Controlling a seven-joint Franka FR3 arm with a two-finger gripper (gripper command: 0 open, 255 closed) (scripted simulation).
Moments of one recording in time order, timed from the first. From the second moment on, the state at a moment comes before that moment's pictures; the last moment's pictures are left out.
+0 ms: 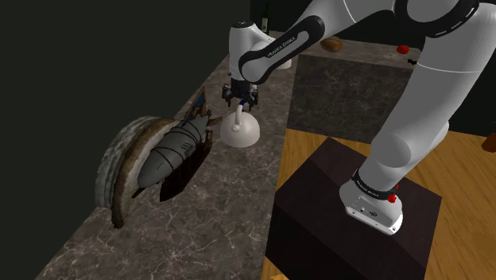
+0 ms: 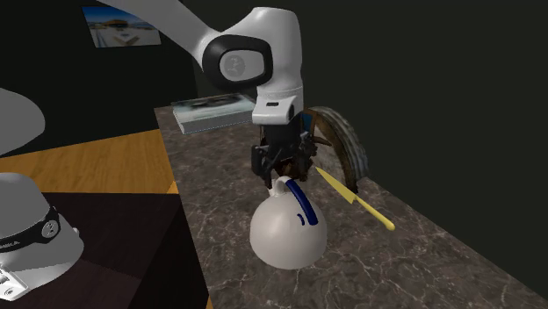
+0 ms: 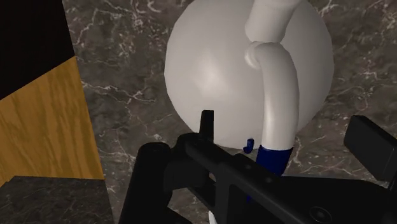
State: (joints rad) arm -0.25 0.18 0.44 -2.13 -0.21 2.35 1.36
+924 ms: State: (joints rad) arm -0.25 0.15 0.44 -2.12 -0.20 2.32 1.35
